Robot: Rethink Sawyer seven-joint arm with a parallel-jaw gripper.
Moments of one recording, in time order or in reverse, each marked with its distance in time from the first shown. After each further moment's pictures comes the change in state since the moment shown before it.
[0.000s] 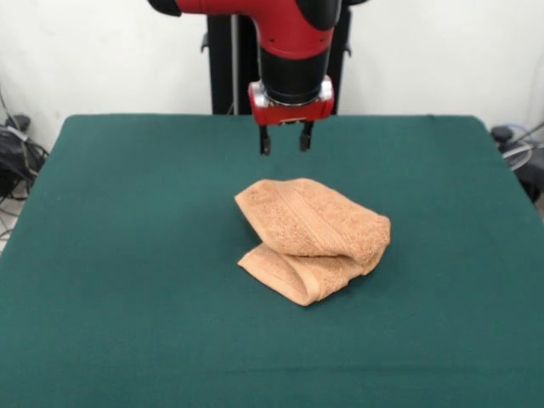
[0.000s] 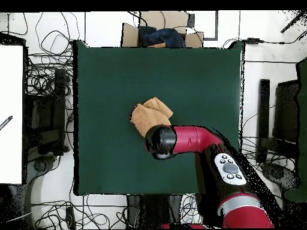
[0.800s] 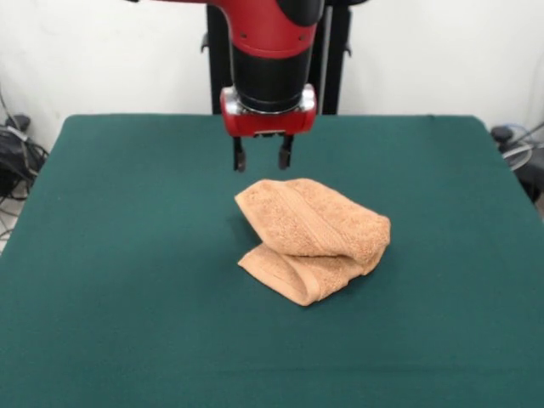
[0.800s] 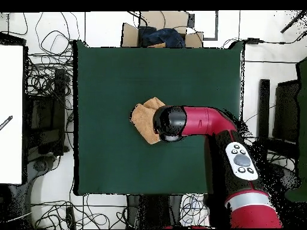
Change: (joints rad) arm -0.018 -0.008 0.027 -0.170 -0.001 0.111 0.000
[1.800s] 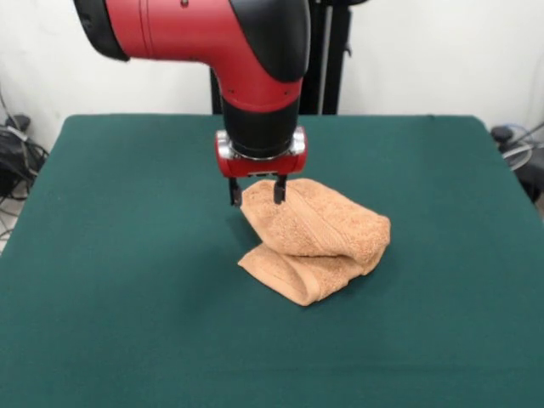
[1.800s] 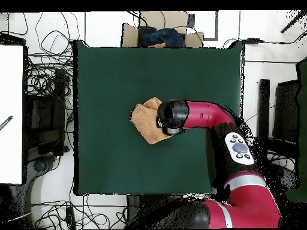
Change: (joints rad) arm -0.006 0.142 0.000 -0.103 0.000 0.002 0.000
